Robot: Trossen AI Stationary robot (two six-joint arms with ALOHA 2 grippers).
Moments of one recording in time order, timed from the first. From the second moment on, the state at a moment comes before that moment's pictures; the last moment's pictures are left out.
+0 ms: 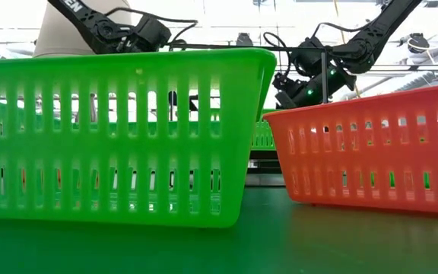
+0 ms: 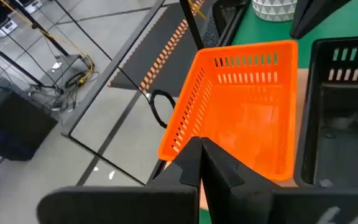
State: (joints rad) left arm 0.54 1.54 0.92 0.16 -0.08 0.38; right arm -0.63 1.49 0.70 0.23 -0.13 -0.14
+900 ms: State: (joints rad) left arm 0.56 1.65 0.92 0.13 -0.03 0.39; right arm -0.63 1.53 0.70 0.29 -0.10 -0.15
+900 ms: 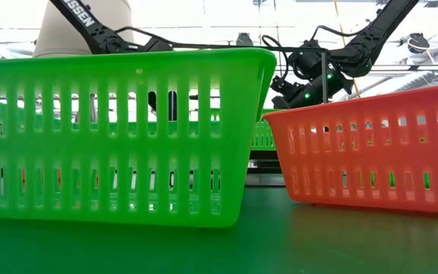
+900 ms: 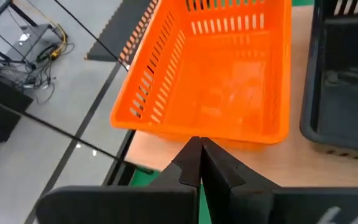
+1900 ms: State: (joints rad) left arm 0.61 1.71 0.92 0.23 -0.03 0.39; right arm -0.63 1.53 0.70 0.29 -0.07 -0.15
